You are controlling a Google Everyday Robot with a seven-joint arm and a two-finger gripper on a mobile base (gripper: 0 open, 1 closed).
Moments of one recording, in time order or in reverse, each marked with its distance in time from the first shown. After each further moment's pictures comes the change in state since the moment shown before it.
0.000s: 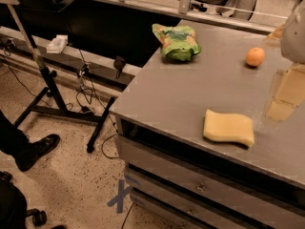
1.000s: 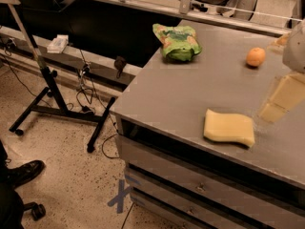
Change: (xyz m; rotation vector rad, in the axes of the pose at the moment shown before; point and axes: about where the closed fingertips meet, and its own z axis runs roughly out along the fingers) arm 0.008 -0.010 0.020 0.033 -0.099 0.094
